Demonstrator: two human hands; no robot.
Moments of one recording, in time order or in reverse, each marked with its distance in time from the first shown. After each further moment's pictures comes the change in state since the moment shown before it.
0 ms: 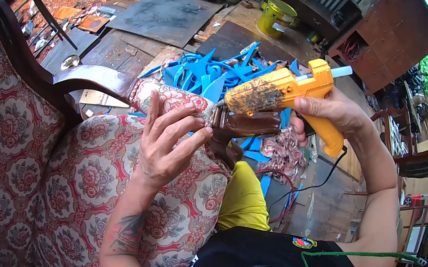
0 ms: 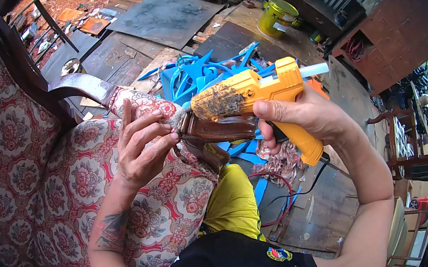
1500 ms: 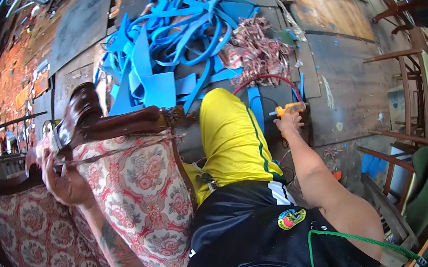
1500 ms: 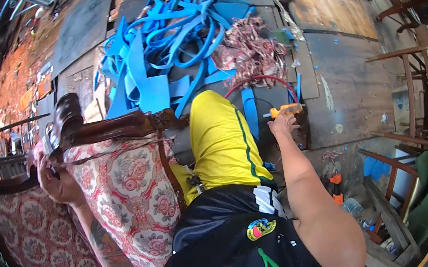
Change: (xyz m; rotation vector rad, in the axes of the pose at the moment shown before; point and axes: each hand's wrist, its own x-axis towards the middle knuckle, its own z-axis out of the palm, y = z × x) left_hand -0.016 -0.011 -0.008 0.013 0.022 -0.060; right_hand -0.080 0.652 0.032 -0.504 0.871 1.012
